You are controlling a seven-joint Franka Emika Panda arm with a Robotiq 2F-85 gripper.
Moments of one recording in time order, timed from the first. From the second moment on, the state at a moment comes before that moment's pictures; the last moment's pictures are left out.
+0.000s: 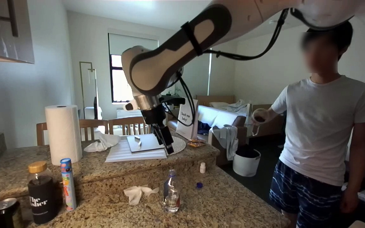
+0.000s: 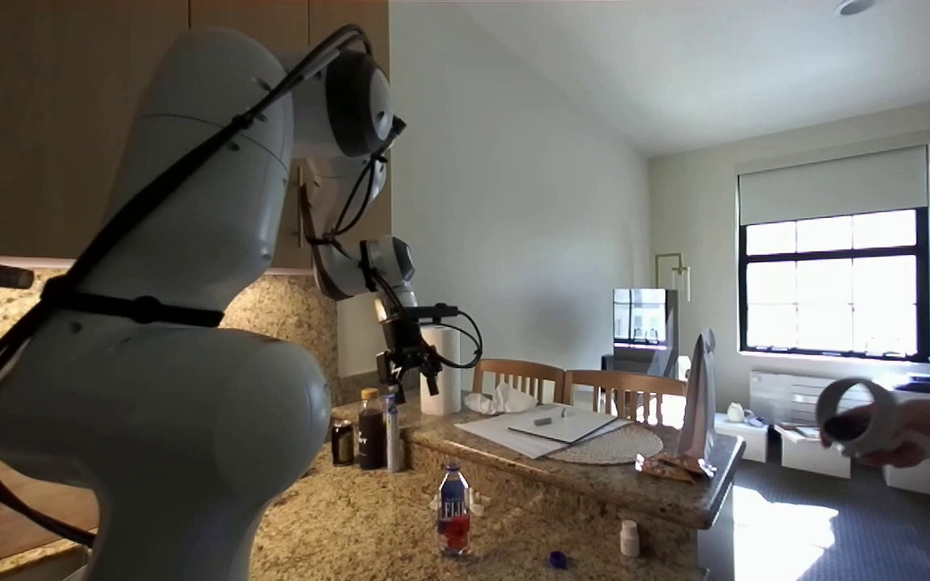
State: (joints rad) arm 0.32 0.27 0.24 -1.87 -0.37 1.92 -0.79
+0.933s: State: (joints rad) arm 0.39 0.47 0.22 -1.79 -0.81 1.80 -0.64
